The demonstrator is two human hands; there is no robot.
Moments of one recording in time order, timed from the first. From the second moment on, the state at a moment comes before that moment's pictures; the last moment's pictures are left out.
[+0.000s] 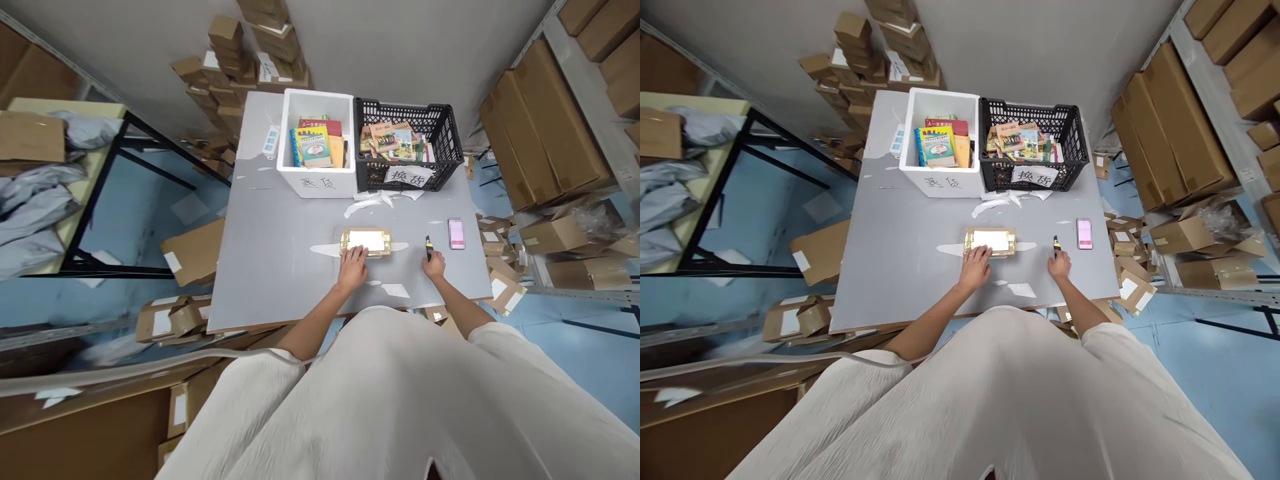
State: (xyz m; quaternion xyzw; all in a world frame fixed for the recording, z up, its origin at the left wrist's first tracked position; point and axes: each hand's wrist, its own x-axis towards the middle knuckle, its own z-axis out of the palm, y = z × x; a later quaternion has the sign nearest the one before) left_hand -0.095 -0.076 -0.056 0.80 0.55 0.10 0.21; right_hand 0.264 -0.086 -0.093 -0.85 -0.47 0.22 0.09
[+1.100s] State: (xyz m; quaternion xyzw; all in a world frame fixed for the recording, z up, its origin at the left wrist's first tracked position) left_hand -0.091 -0.077 -0.052 0.79 0.55 0.08 0.25; right_hand 0.273 -0.072 -0.068 -0.81 -0.29 0.43 0.27
